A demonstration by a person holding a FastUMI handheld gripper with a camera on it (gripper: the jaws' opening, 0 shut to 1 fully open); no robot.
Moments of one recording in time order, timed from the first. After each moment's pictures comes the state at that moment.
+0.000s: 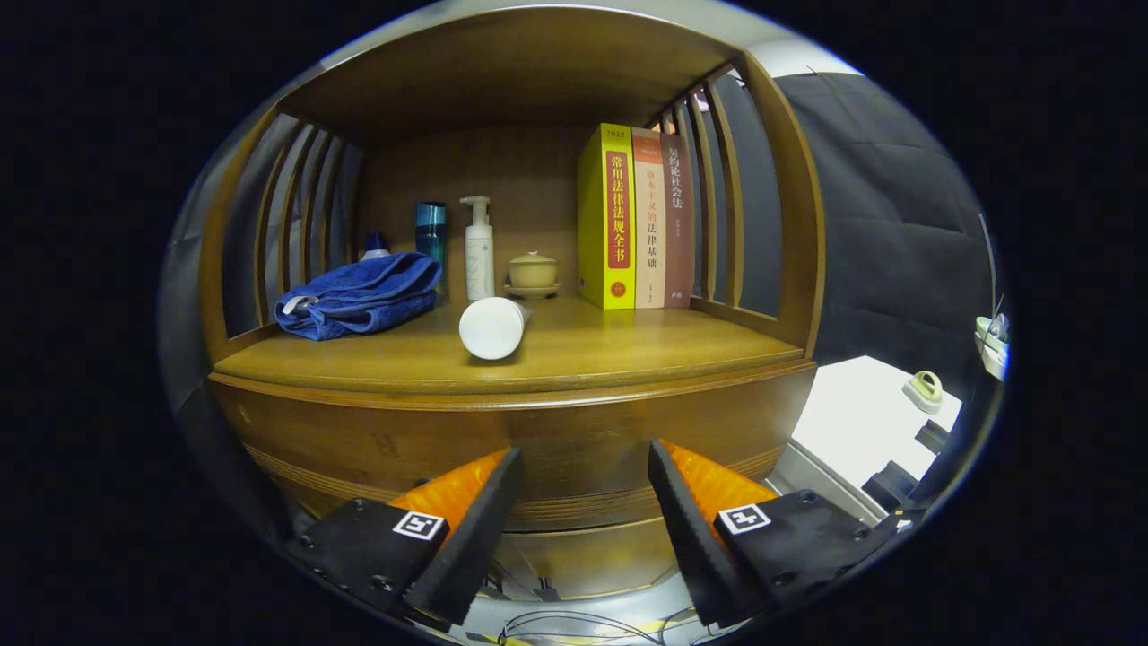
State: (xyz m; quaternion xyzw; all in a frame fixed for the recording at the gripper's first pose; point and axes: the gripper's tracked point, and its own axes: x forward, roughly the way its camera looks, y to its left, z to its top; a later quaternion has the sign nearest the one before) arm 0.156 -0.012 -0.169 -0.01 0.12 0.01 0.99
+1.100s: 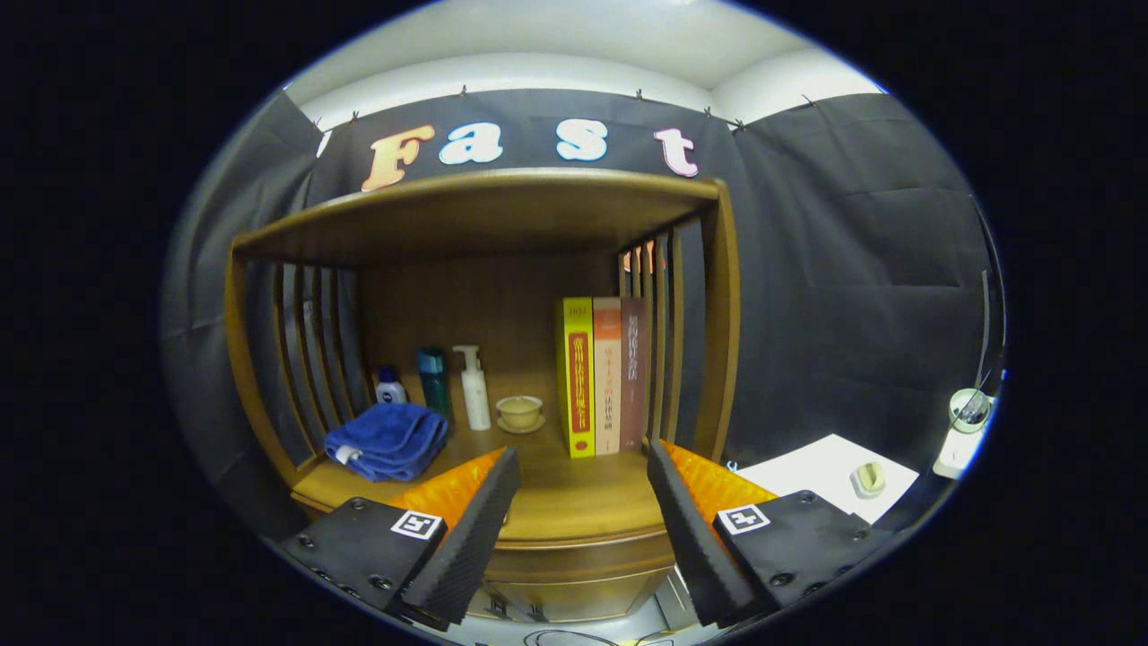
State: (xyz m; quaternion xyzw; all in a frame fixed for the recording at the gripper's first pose) arm 0.103 -0.068 0.098 0.01 0.05 0.02 1.00
